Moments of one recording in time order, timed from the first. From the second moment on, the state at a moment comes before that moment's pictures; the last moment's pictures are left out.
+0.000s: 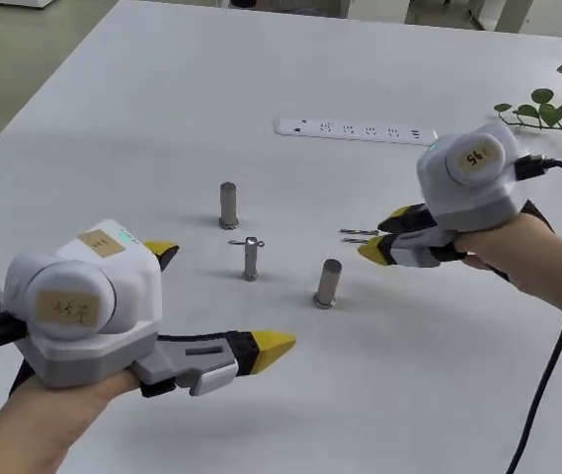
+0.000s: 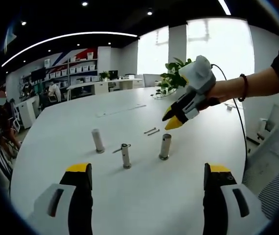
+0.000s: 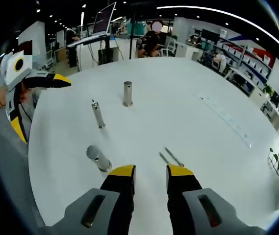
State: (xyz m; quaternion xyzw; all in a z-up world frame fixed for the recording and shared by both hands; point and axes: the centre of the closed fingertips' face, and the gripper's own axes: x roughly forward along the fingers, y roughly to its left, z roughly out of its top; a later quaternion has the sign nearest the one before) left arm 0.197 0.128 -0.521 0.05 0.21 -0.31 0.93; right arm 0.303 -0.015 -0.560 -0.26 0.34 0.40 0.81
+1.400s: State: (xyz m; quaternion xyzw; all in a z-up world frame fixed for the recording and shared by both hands) left arm 0.199 0.132 -0.528 0.04 0.22 -0.32 0.92; right arm 0.342 -0.028 -0.607 -0.33 0.43 0.46 0.70
